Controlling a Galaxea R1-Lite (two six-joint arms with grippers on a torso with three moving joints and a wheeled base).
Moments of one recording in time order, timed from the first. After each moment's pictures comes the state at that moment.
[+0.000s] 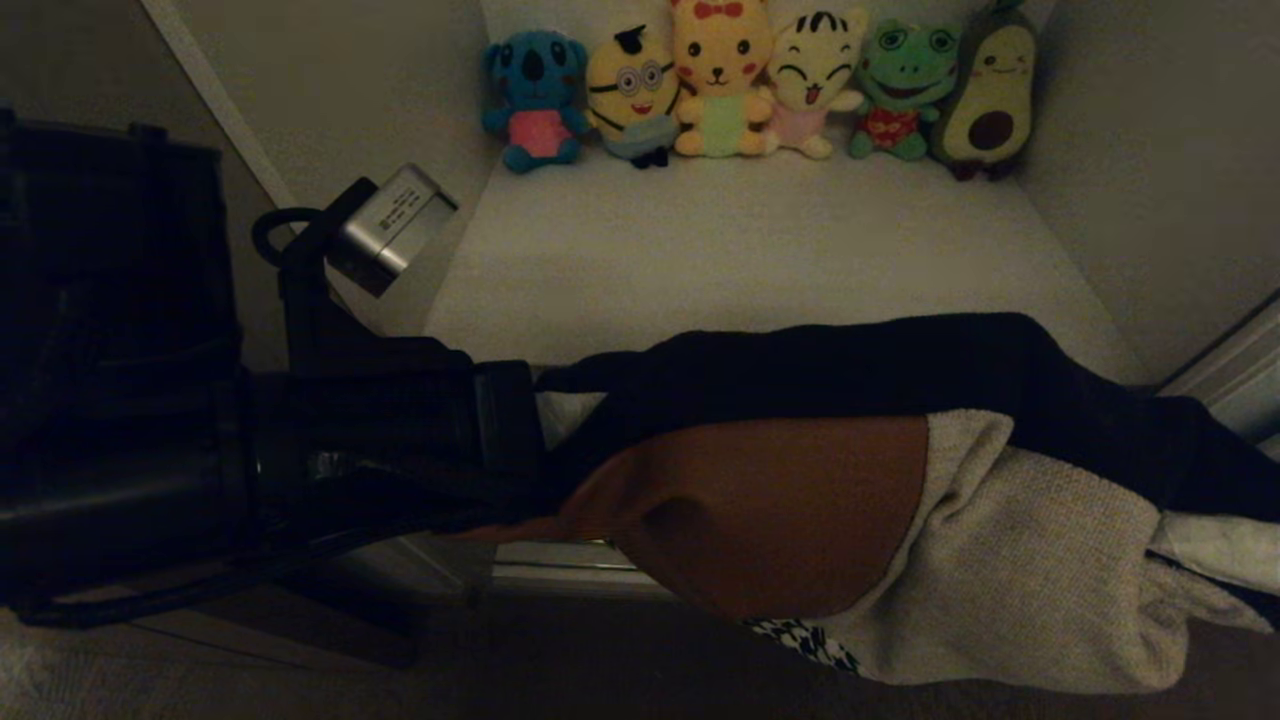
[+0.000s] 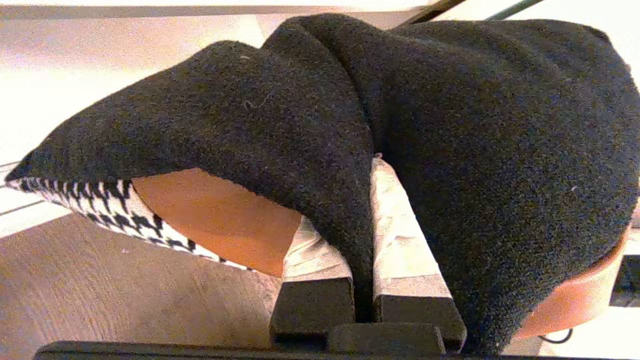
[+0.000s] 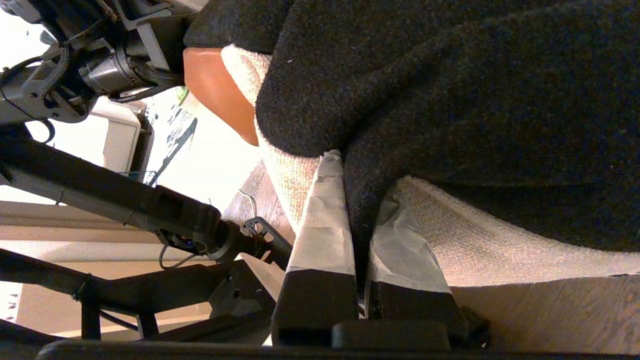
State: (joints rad) left arm -0.76 1.35 -0.96 -0.20 -0.20 -0.42; right arm 0.59 0.90 -0.78 -0.01 0.30 0.58
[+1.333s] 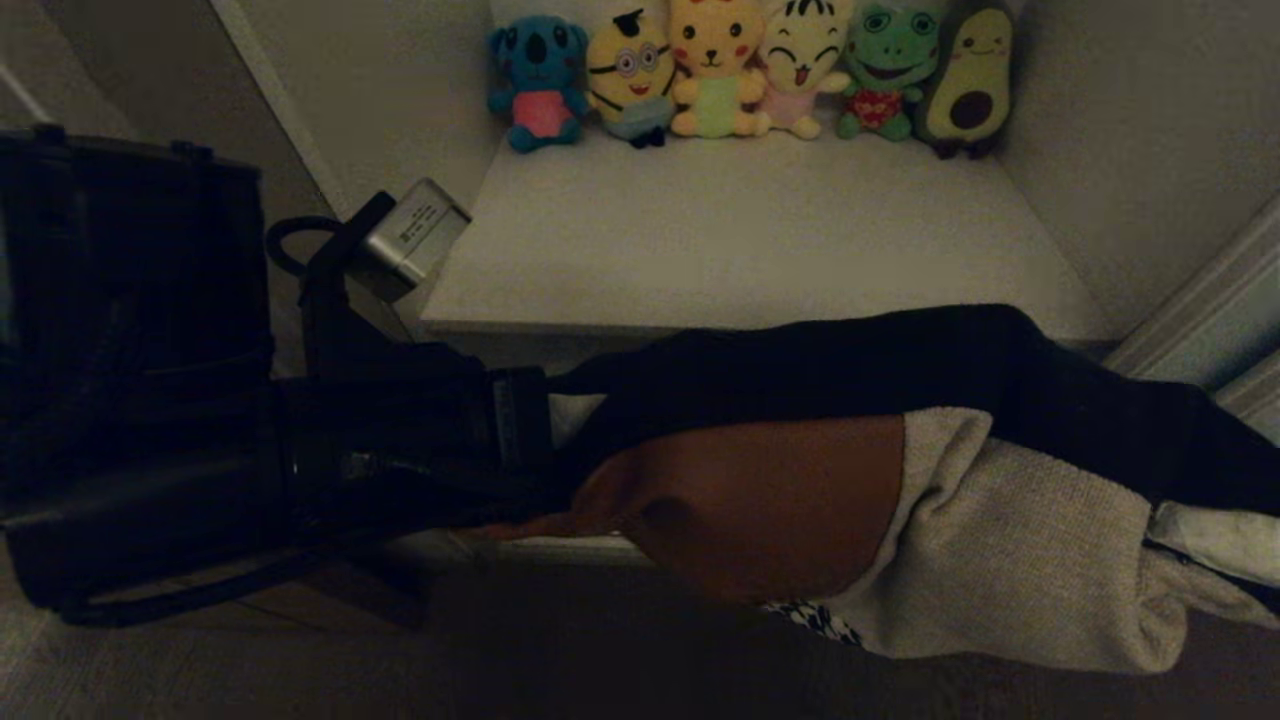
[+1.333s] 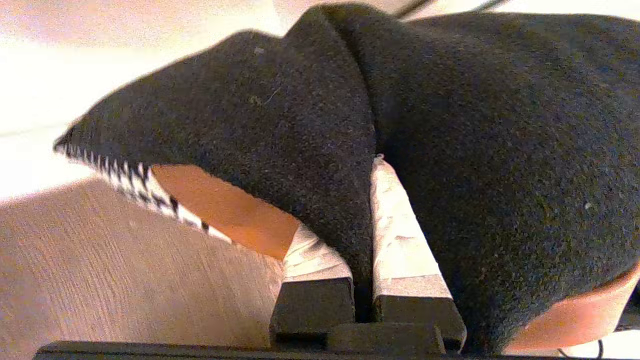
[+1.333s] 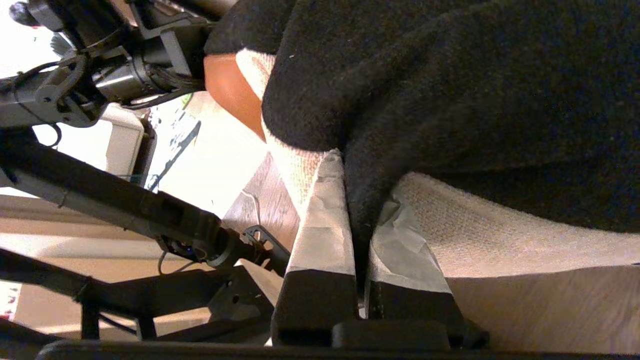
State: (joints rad) left arm -0.76 1.37 -0.97 -0.20 -0.14 -0.41; right arm 0.57 0.88 -0.75 -0.05 0.30 0.58
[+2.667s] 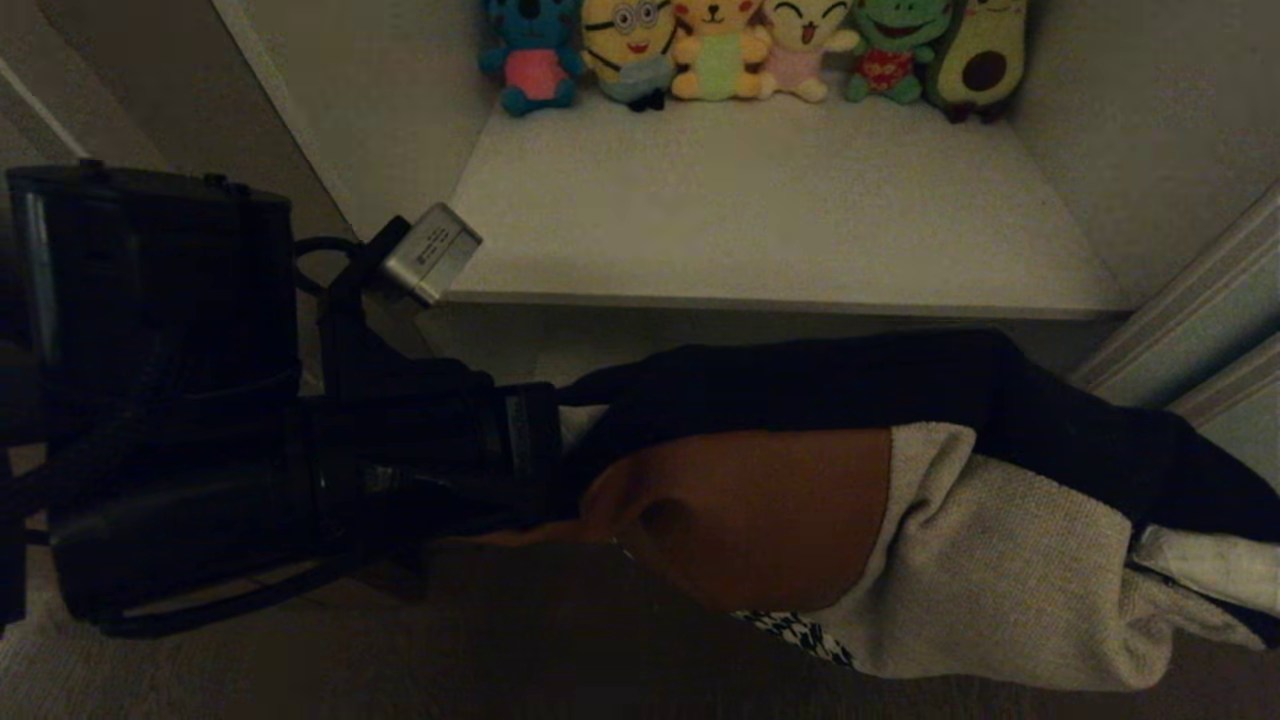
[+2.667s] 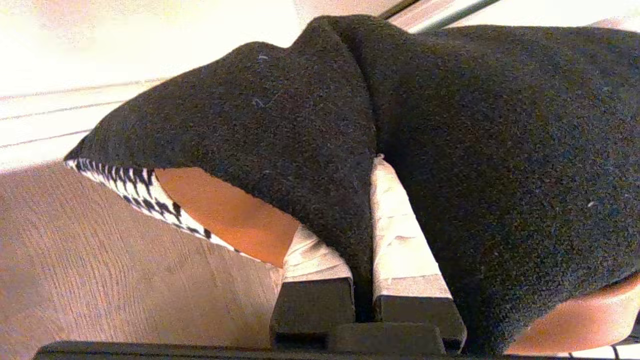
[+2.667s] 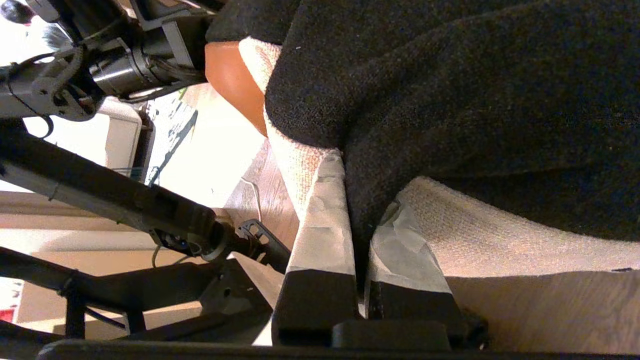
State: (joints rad) left arm -0.76 1.39 -0.93 -0.24 -0.11 -0.41; right arm 0.57 0.87 -0.71 -0.06 0.30 0.58
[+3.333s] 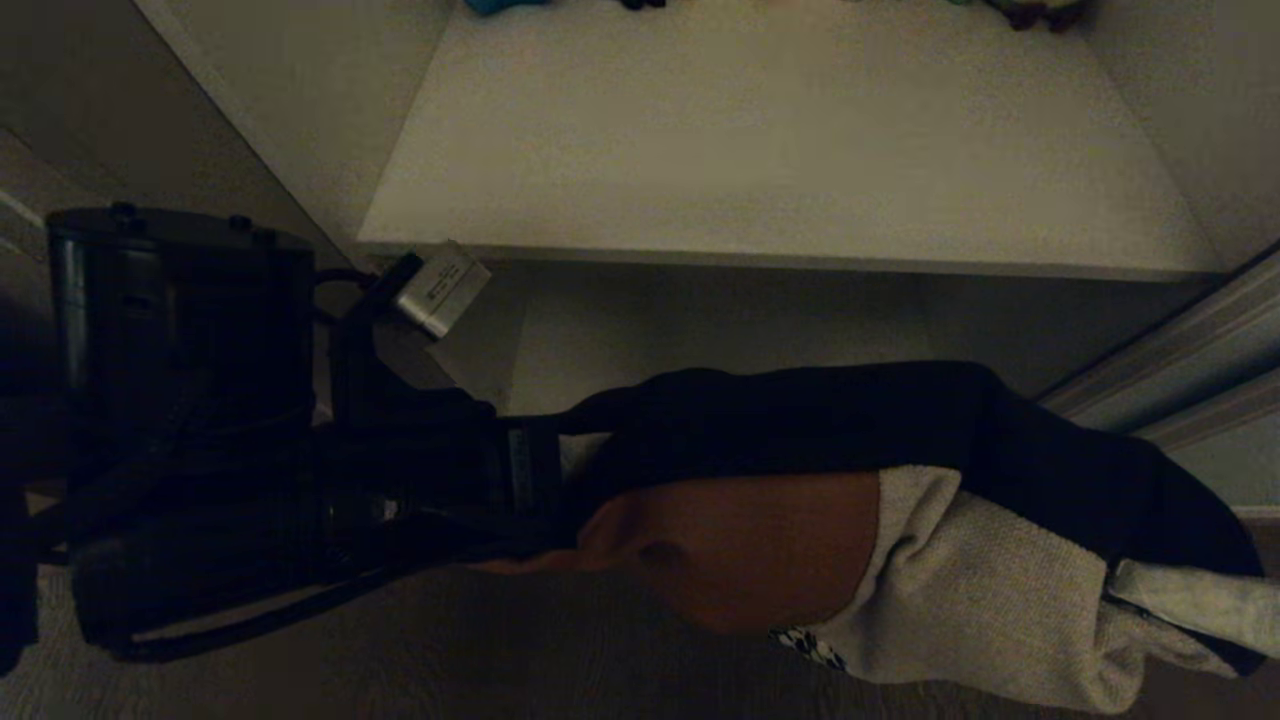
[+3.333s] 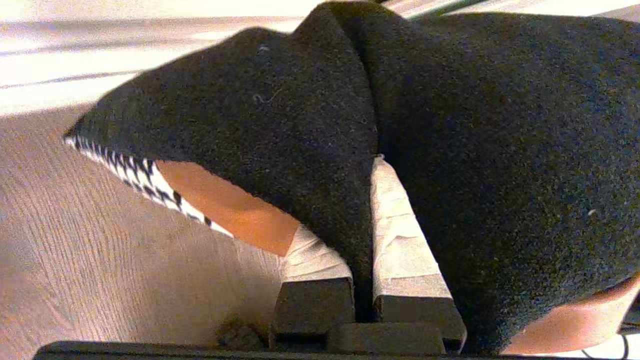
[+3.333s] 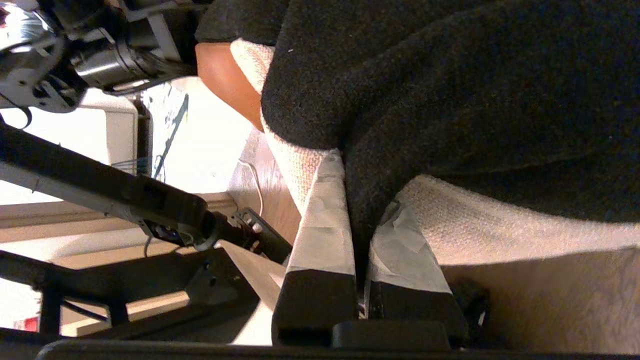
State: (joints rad) left arm -0.76 1.39 -0.89 -0.24 -0.12 -0.41; right arm 0.57 0.88 -0.67 -0.07 0.30 0.58
